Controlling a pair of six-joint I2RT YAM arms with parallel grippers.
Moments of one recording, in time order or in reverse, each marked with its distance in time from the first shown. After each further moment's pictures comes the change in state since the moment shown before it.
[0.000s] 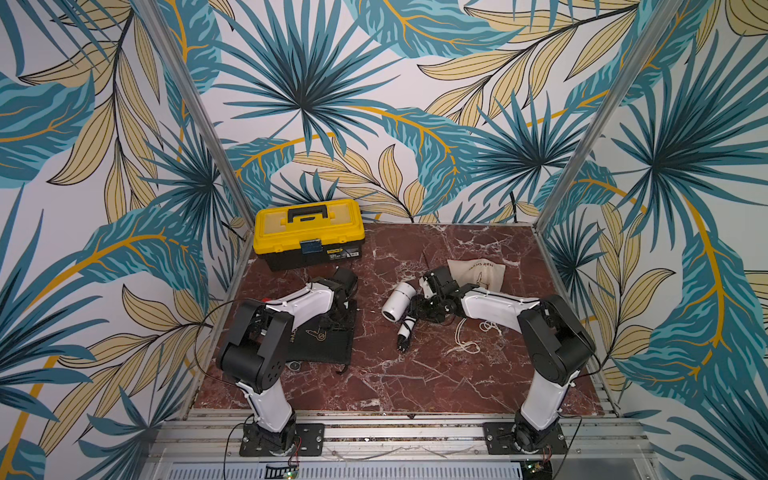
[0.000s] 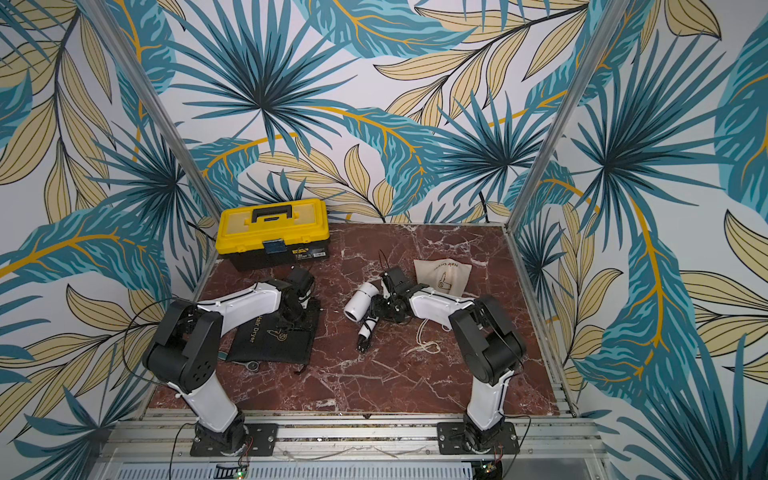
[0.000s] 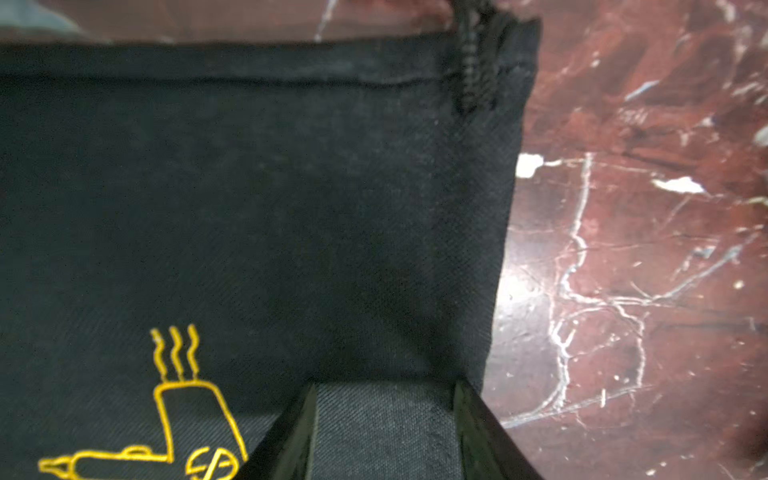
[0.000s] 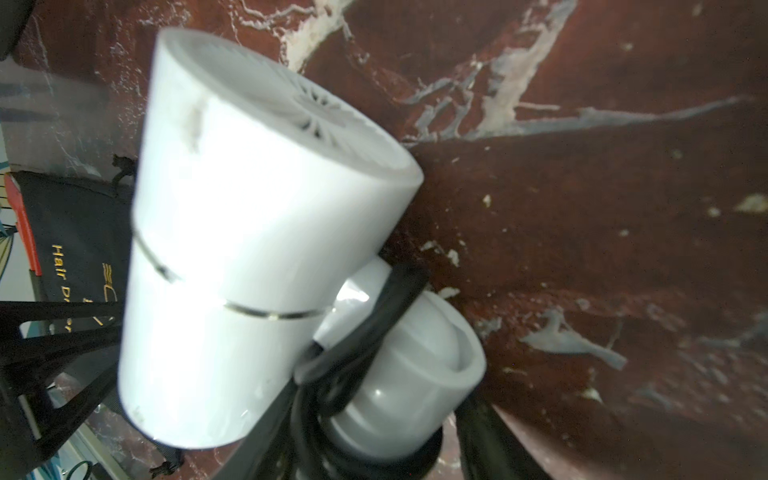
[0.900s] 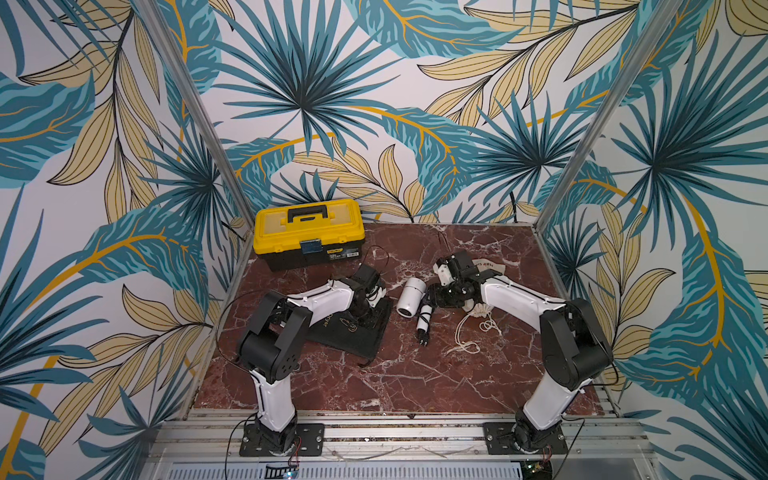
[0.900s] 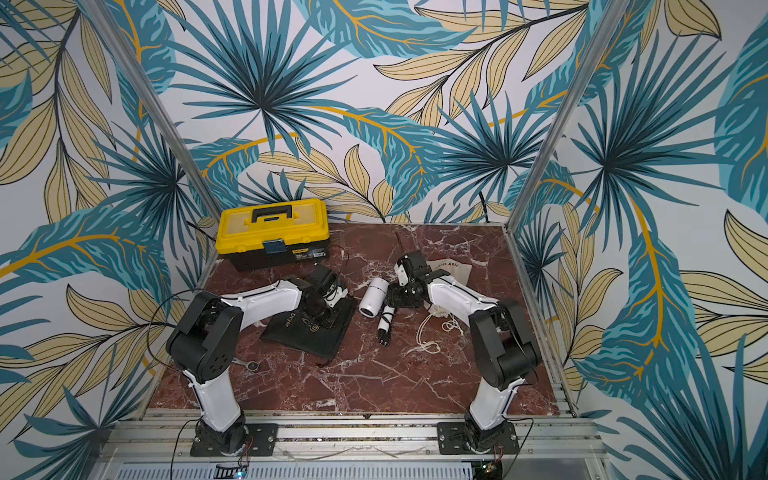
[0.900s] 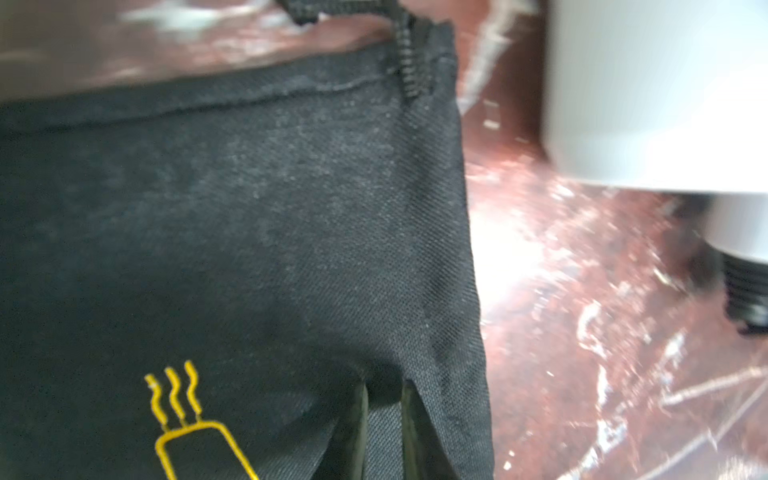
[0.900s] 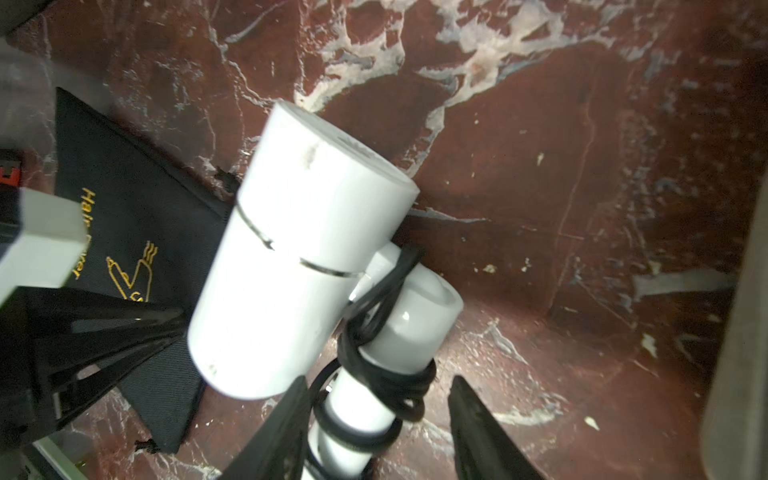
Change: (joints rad) left arm -0.130 0.109 0.114 0.106 0.198 0.300; right arm -0.146 -0.105 0.068 -0.181 -0.003 -0.285
